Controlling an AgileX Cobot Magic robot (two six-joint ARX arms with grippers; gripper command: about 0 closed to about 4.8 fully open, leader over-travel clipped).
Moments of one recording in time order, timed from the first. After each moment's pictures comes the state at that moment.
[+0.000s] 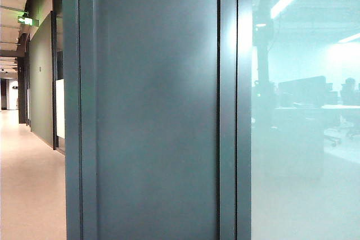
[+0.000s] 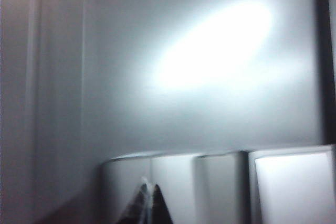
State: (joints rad) left arm -0.67 1.32 1.80 0.14 -0.29 0.24; right arm 0.15 1.21 1.60 0.10 -0.92 0.41
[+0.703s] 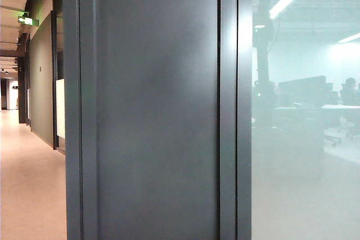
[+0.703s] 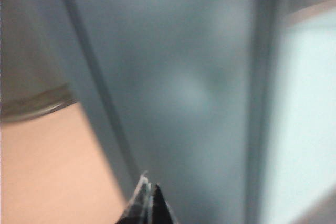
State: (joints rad) left arm -0.68 0.92 1.80 -0.95 -0.15 0.19; right arm 0.14 1.17 1.60 -0.05 -0.92 0.41
